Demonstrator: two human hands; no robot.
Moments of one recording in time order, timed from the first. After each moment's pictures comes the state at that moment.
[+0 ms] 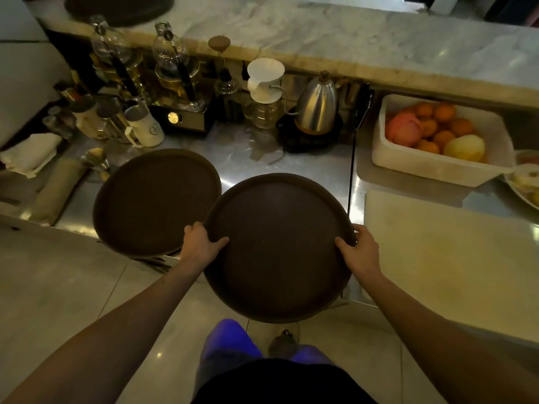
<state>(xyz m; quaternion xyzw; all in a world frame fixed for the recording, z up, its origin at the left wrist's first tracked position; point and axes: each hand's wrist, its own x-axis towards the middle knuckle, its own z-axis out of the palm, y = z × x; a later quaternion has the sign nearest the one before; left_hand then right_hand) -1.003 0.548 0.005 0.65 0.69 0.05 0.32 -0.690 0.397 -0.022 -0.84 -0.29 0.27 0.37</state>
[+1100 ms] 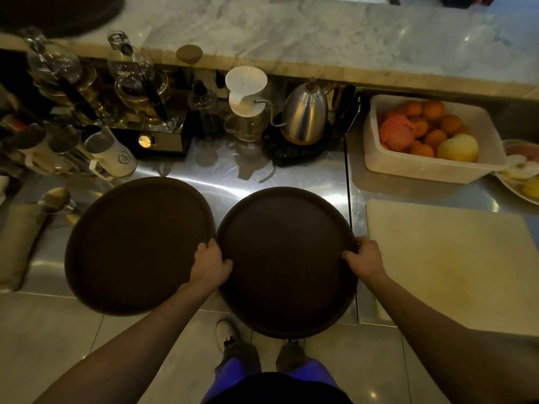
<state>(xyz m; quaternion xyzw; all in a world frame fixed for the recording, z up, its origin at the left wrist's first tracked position) -0.972 0.615 -0.014 0.71 0.61 -0.07 0.34 -0.670 0.447 -0.035 -0.89 -0.26 0.28 0.26</state>
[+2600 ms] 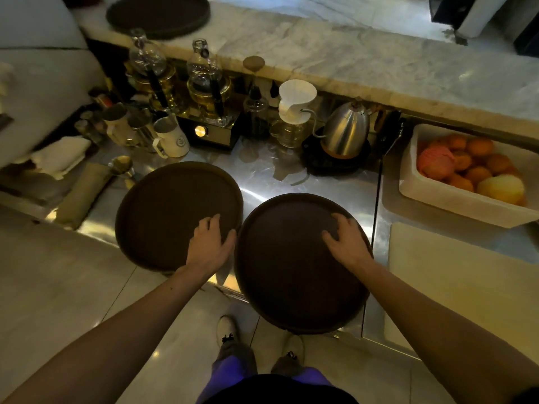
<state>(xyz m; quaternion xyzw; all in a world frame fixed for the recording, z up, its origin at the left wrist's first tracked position) -1.013 0.590 0.020 0.72 0.64 0.08 0.25 -0.712 0.506 0.010 -0.81 -0.47 0.29 0.20</state>
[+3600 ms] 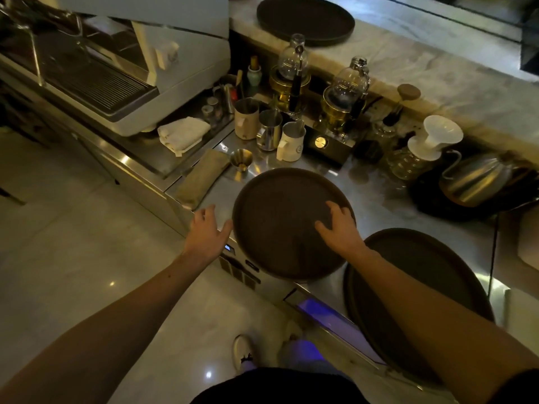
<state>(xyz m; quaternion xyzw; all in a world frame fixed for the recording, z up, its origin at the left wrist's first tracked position) -1.302 0.663 0.010 0.60 0.73 0.17 0.29 -0.988 0.668 0.022 -0.72 -0.60 0.31 0.15</state>
